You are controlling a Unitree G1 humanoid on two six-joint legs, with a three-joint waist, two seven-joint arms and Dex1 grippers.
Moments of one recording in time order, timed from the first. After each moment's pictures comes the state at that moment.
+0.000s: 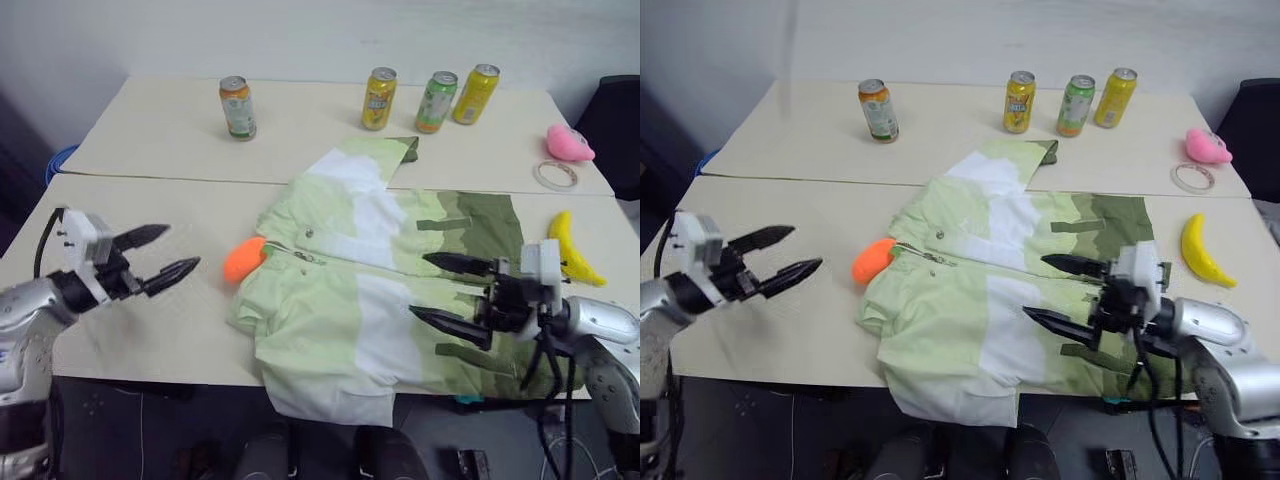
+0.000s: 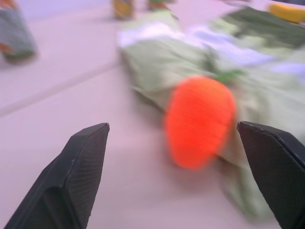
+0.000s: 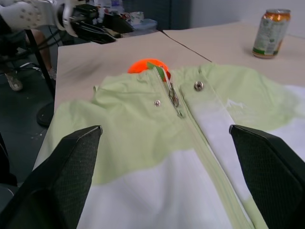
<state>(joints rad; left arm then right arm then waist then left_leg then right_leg) -0.23 0.78 0.35 0.05 -0.51 0.27 -0.93 -0.11 -0.71 -0.19 -0.39 0.69 0.35 1.06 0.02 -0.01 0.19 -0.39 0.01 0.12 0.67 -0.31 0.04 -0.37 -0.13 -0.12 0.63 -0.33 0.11</state>
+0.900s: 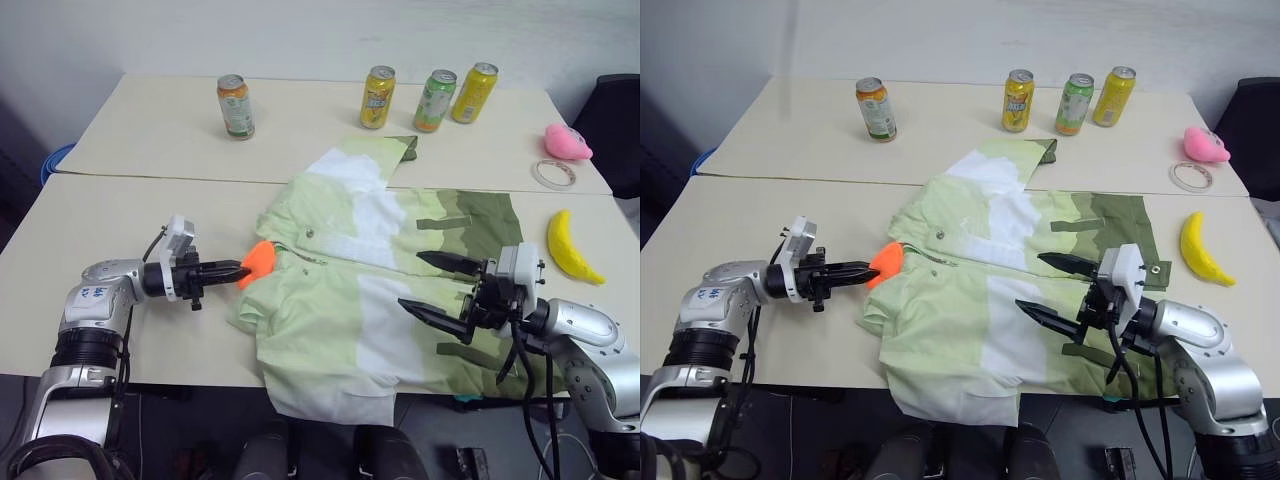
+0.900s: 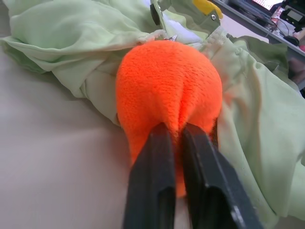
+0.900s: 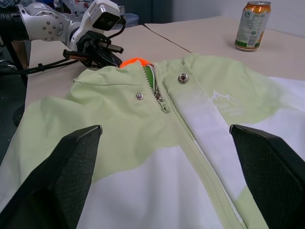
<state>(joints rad) -0.58 0.68 0.10 0.48 -0.45 0.43 -1.29 -0.09 -0.67 -0.17 -0.35 0.61 0.28 0.99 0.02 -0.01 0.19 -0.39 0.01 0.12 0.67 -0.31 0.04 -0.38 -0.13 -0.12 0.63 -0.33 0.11</state>
